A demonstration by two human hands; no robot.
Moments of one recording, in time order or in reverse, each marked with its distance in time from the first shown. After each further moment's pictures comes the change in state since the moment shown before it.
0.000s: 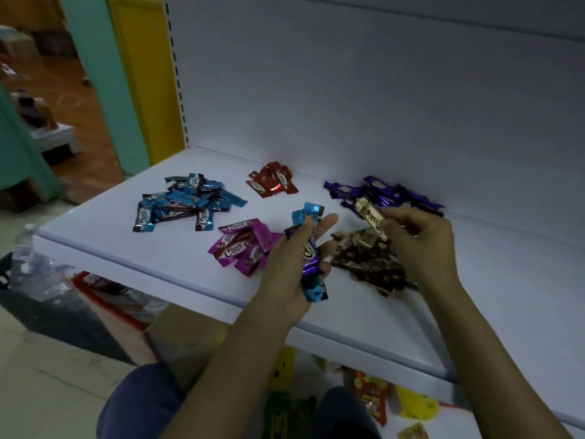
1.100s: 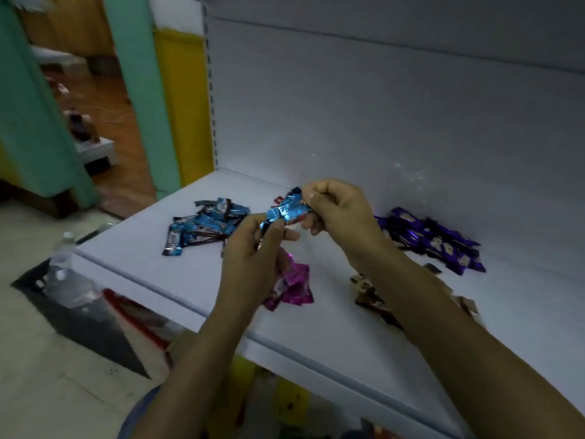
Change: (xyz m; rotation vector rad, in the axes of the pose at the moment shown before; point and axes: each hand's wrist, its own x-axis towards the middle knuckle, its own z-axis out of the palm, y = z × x) left_hand 0.009 0.064 -0.034 0.871 0.234 0.691; right_hand 0.039 -0.093 0.094 0.410 -0.513 0.043
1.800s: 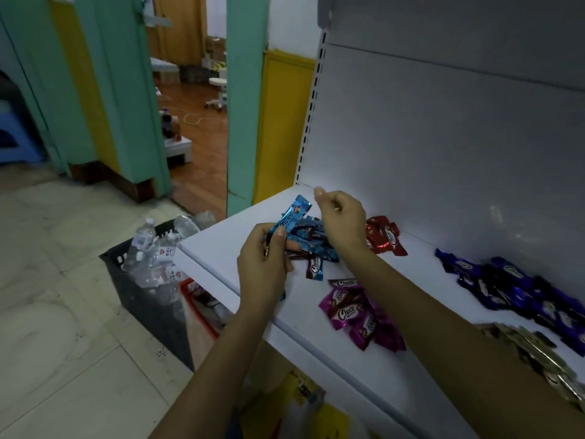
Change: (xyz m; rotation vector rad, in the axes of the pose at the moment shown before) left_hand 0.040 -0.057 -0.089 0.009 0.374 -0.001; right_hand 0.090 0.045 0.131 -0.338 0.119 -0.117
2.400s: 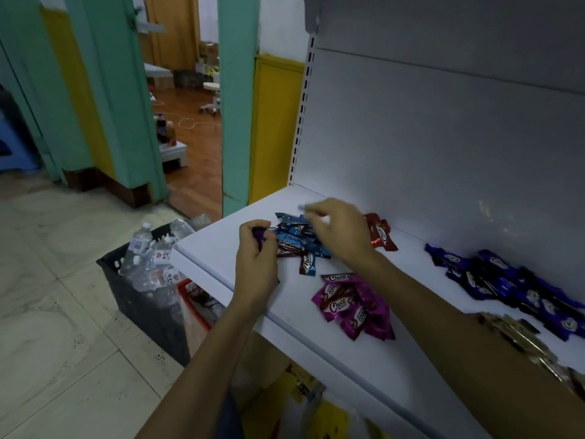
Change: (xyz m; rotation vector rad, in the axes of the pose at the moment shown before) left_hand 0.000 -0.001 -0.003 -0.133 -0.059 -0.123; right_hand -0.006 0.011 -0.022 -0.389 -0.137 -0.397
